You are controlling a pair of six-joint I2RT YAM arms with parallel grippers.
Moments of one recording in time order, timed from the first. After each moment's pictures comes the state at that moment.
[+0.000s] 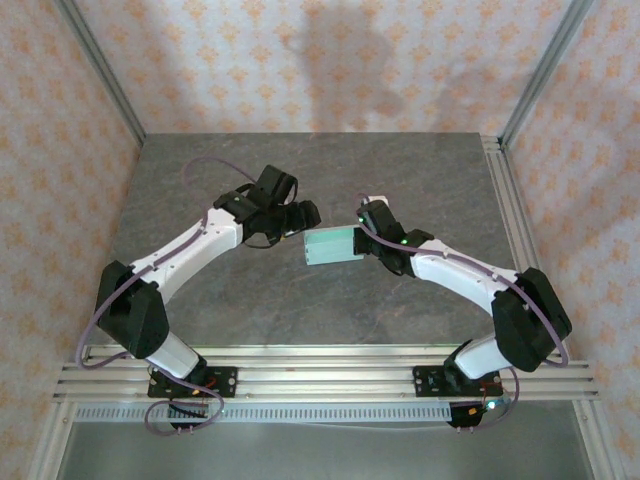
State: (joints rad) left arm -0.52 1.56 1.30 -0.69 0.12 -0.89; right arm 0.65 1.45 0.92 -0.31 0.24 0.44
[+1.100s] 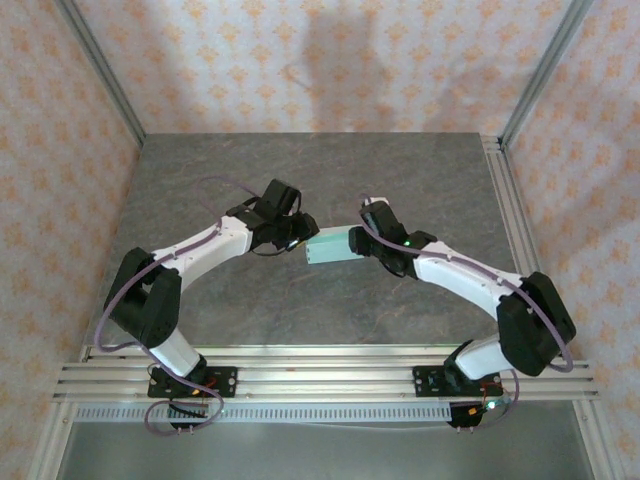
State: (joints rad) left arm -0.51 1.63 1.14 -0.46 0.18 -1.02; right arm 0.66 1.41 0.90 -0.32 0.19 0.46
